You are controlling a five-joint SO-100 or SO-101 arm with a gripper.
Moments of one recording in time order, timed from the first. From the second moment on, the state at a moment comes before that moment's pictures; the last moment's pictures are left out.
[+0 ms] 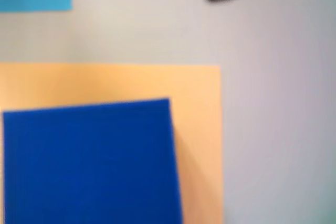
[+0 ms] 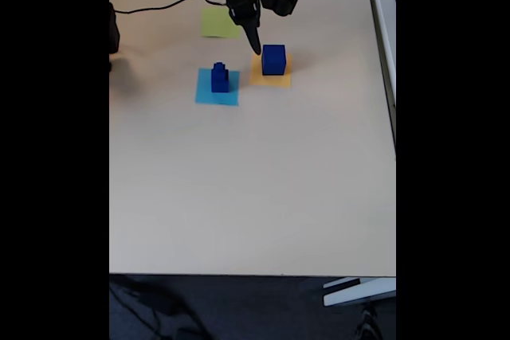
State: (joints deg) arm 0.8 74.9 72.3 65.2 88.6
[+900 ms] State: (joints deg) arm 0.9 54.1 57.8 59.8 86.5
